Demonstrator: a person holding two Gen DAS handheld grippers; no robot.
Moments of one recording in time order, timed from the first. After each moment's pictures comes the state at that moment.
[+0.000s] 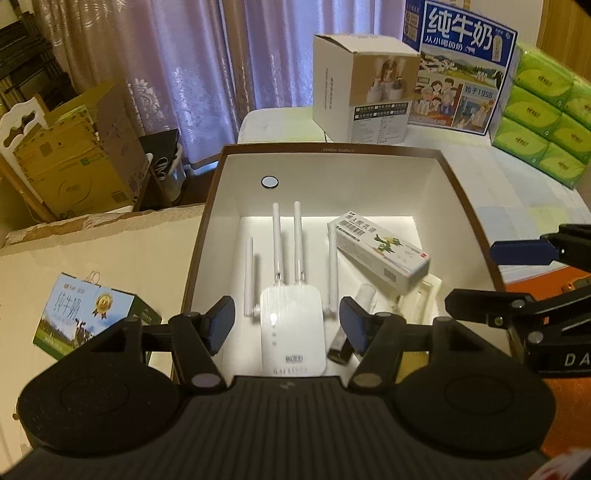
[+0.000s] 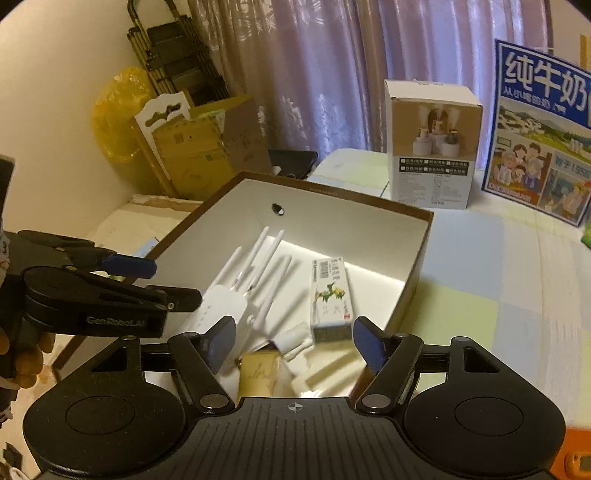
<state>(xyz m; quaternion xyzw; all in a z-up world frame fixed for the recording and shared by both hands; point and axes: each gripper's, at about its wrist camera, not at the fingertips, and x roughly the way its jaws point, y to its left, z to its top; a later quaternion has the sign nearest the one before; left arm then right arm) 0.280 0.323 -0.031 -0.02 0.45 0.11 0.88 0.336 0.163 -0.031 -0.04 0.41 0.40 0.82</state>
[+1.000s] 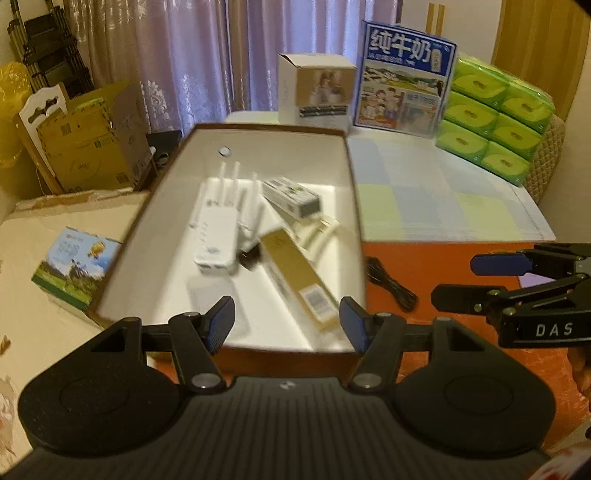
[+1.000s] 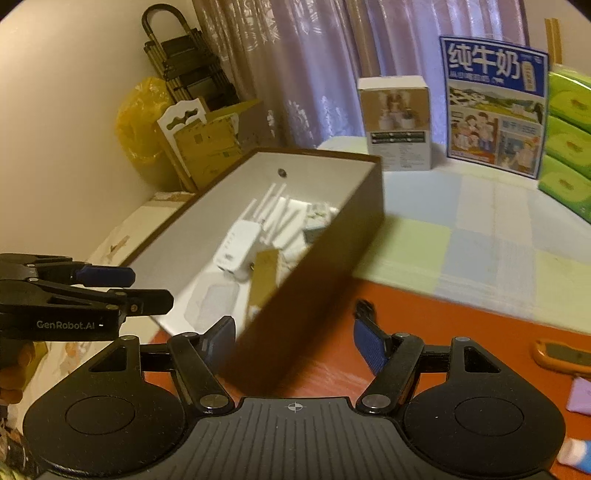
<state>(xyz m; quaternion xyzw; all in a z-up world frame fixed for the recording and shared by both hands) 0.154 0.183 -0.003 -0.05 0.42 0.13 0.90 0.242 0.025 -0.015 -0.02 0.41 0.42 0.81</state>
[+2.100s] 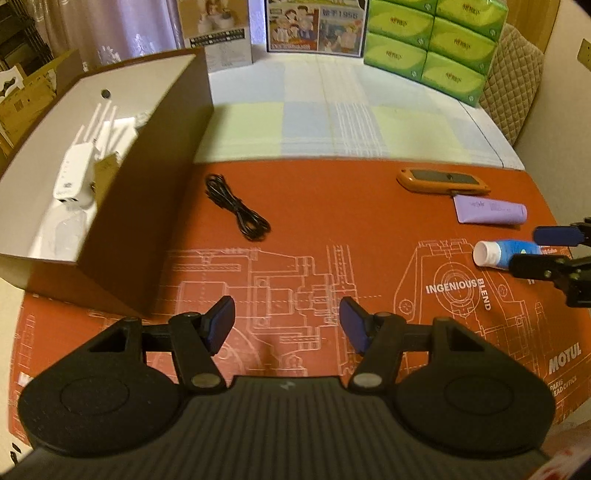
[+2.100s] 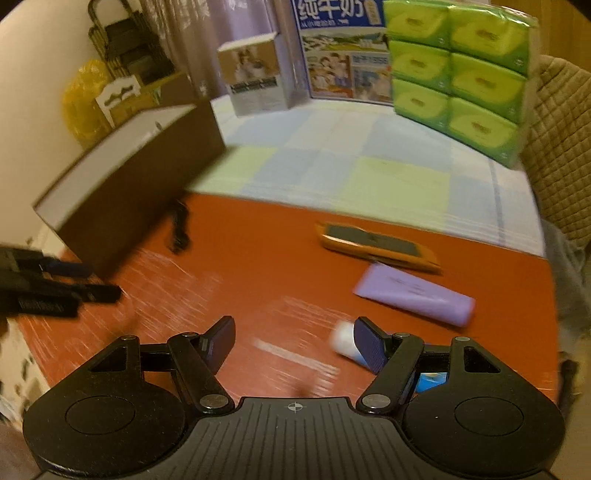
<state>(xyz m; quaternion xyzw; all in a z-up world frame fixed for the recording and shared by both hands) 0.204 0.005 -0.083 -0.04 0.50 0.10 0.86 0.281 -0.218 -0.066 -0.06 0.46 0.35 0.81</state>
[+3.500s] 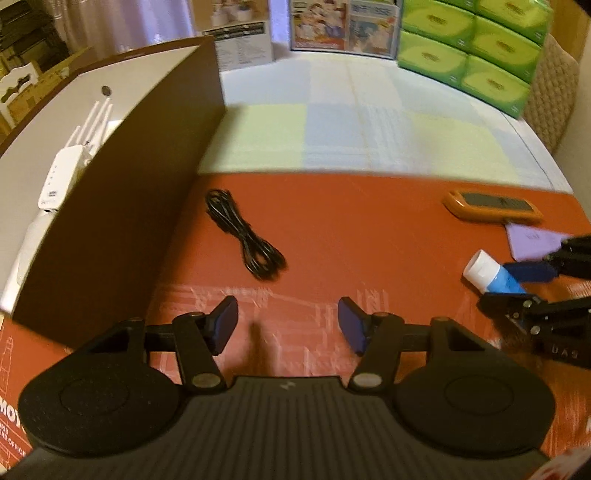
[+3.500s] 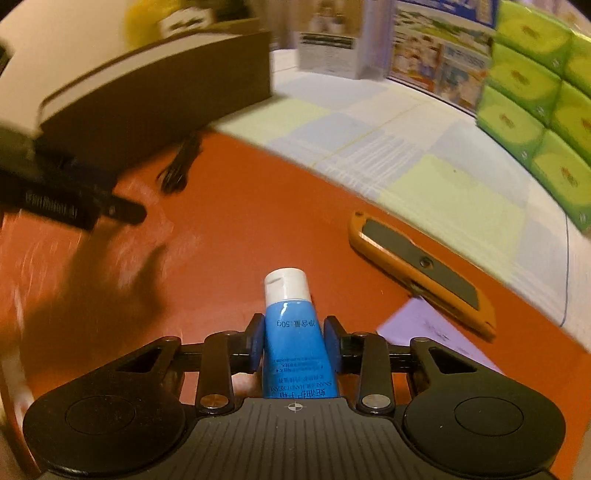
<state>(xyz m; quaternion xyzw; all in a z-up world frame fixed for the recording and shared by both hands) 0.258 0.025 -0.126 -0.05 0.48 0.15 0.86 0.328 -0.158 -0.138 -0.18 0.43 0.43 0.78</state>
